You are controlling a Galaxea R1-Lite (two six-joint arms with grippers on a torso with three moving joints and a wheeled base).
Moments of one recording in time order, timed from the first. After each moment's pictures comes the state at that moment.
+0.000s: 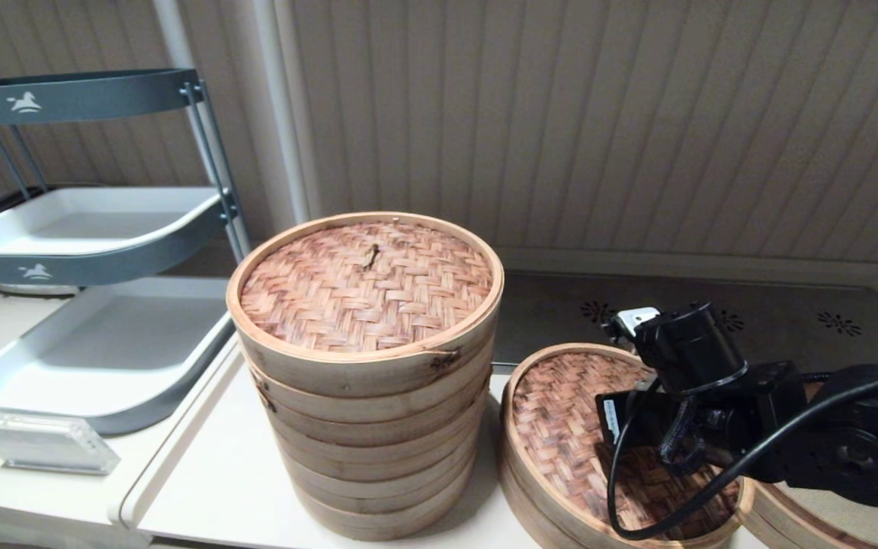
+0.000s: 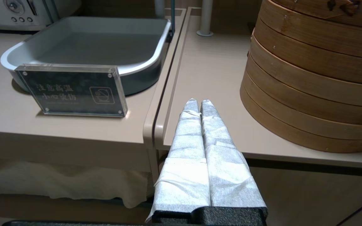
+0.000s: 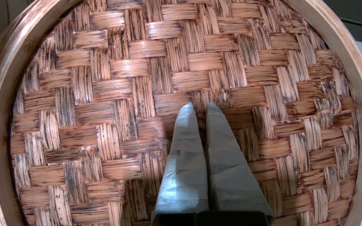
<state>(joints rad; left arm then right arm) 0.00 0.00 0.00 0.00 0.00 0.00 0.52 1.70 -0.76 -0.18 -0.35 0.26</state>
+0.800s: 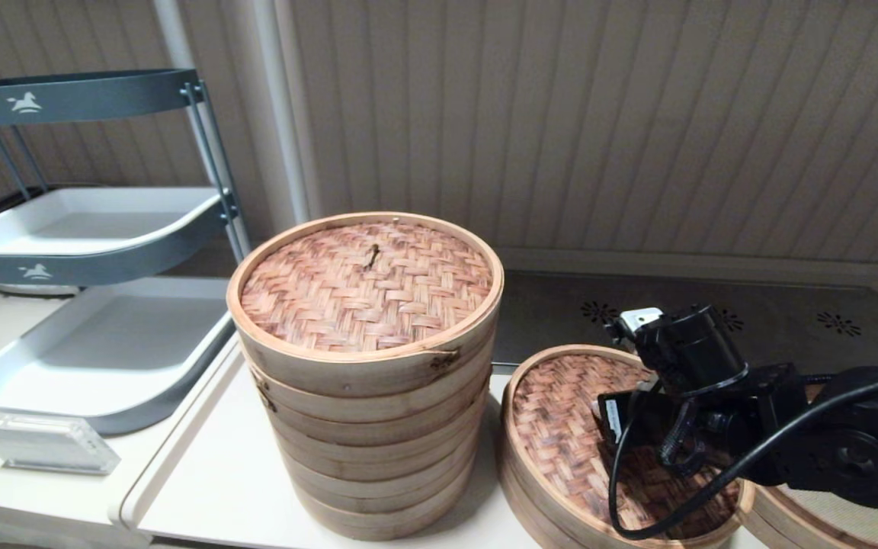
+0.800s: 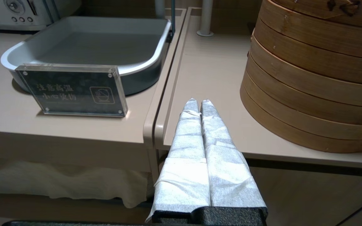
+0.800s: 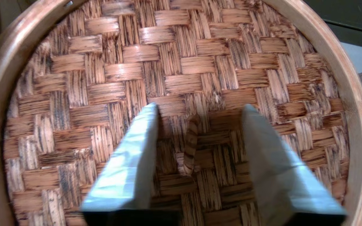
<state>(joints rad) 0.00 0.00 0.00 0.00 0.00 0.00 0.51 1.70 -0.75 -0.18 -0.37 0.26</state>
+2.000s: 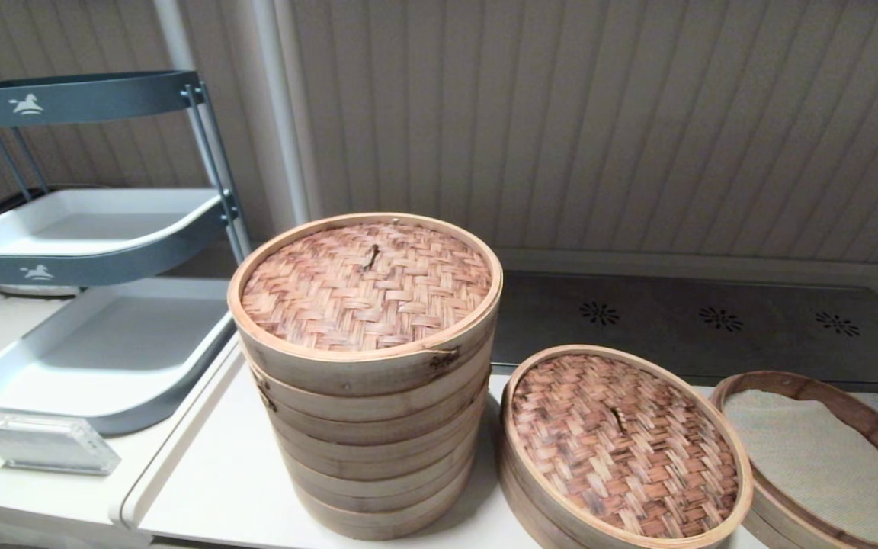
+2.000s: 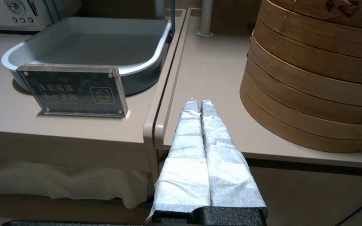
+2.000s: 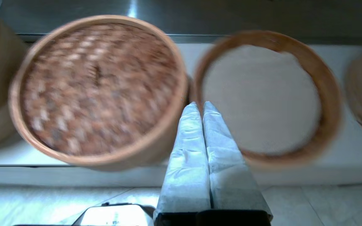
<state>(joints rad) 0.00 0.00 0.00 0.00 0.00 0.00 0.40 0.79 -0.70 0.37 -0.44 0.24</state>
